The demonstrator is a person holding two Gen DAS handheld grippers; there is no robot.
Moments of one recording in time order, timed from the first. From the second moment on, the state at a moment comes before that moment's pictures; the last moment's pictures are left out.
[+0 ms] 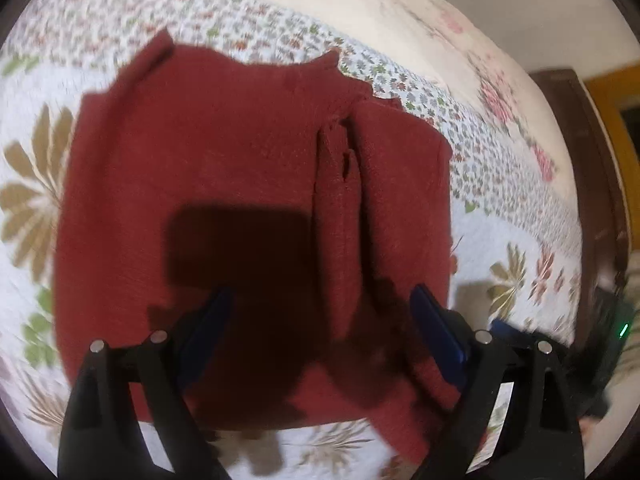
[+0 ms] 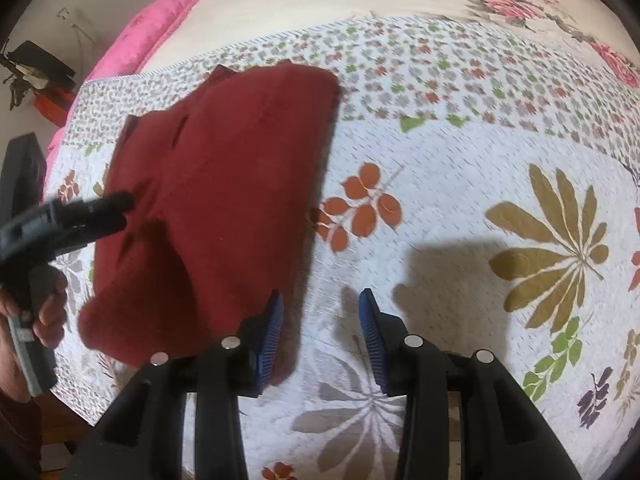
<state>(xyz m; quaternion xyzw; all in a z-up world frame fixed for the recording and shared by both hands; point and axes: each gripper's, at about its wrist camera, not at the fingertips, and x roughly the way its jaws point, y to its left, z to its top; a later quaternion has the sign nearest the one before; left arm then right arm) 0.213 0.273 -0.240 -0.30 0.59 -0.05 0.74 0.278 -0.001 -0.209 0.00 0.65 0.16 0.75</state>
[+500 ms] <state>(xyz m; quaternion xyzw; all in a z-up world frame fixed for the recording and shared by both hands) 0.228 0.241 -0.279 -0.36 0.64 -0.06 0.68 0.274 -0.023 -0.223 0.01 0.65 0.16 0.74</state>
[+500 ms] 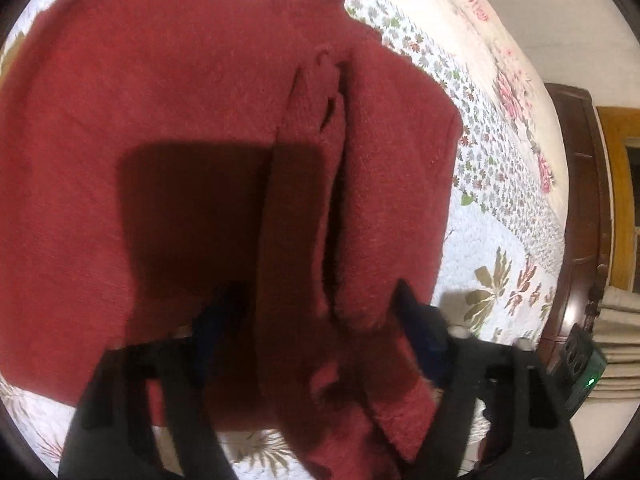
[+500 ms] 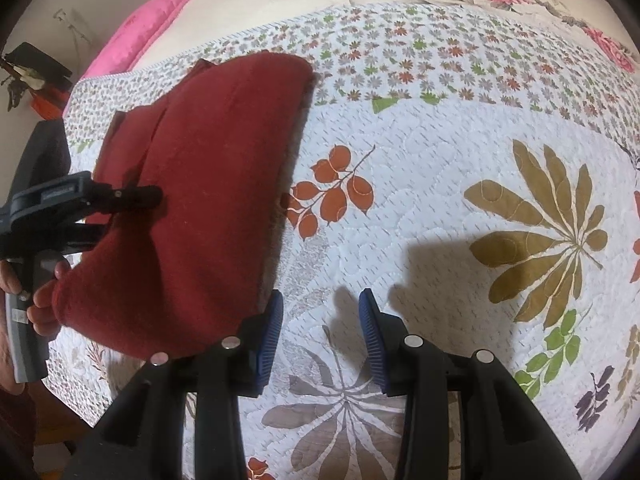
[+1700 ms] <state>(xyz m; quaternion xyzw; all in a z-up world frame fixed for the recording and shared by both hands) 0.170 0.404 -0.201 -0.24 0.55 0.04 0.80 0.271 0.013 -0.243 0.01 0.67 0.18 0.72</state>
